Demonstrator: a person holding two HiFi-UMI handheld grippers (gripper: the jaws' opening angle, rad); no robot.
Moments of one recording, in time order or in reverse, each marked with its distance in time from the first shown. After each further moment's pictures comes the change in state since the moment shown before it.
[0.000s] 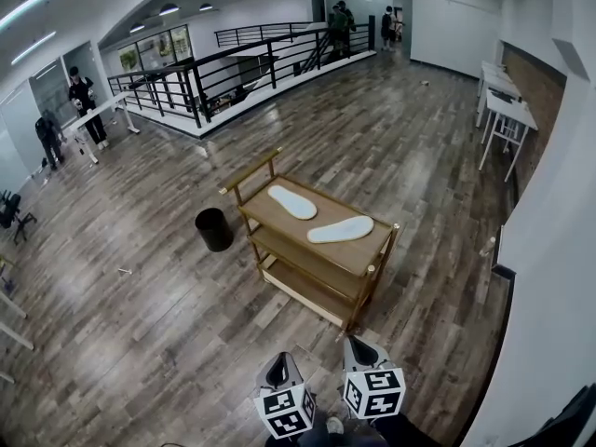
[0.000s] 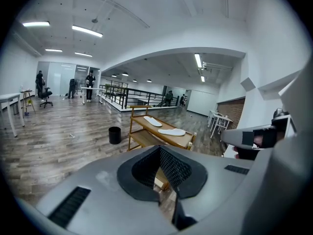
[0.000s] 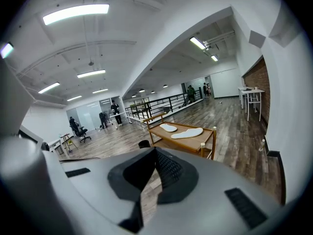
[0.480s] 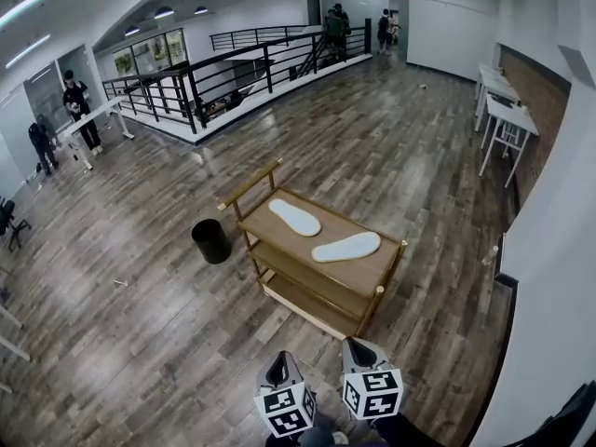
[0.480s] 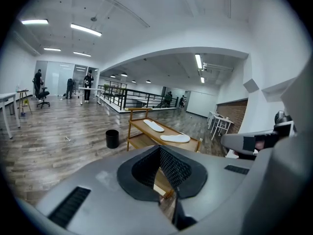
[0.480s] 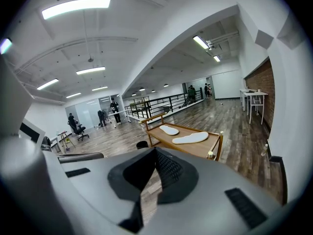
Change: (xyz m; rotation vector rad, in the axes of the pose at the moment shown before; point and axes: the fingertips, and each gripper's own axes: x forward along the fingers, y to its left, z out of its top) left arm 0.073 0.025 0.039 0.006 -0.011 -0.015; right arm 0.076 0.001 0.026 -0.019 0.009 -0.009
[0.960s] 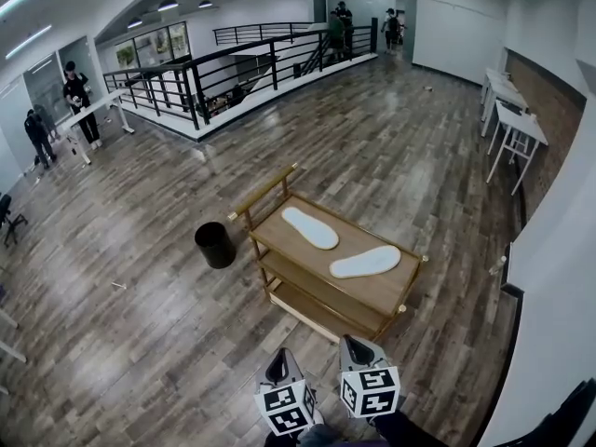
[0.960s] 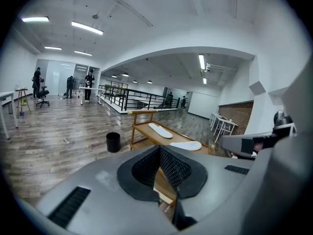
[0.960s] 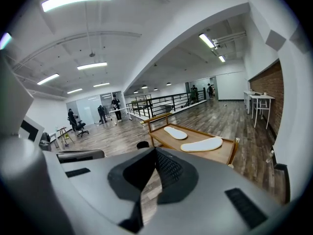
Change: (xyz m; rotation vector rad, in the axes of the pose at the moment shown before) left arm 0.074 0.064 0.044 -0.013 -0.007 0.004; right arm 0.100 0.036 0.032 -0.048 0.018 0.007
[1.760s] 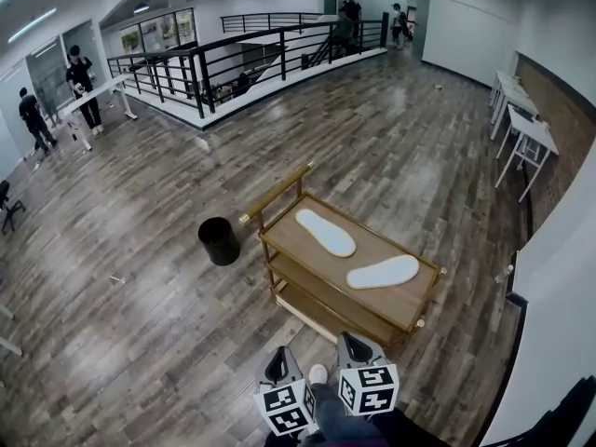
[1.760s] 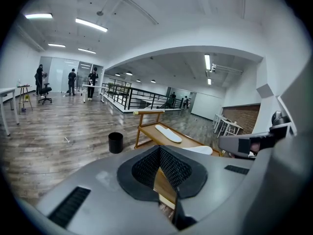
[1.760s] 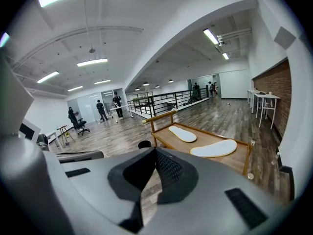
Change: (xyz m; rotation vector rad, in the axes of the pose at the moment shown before) left arm 0.052 0.053 0.021 -0.040 0.005 0.026; right arm 0.079 0.027 0.018 -0.013 0.035 0.018
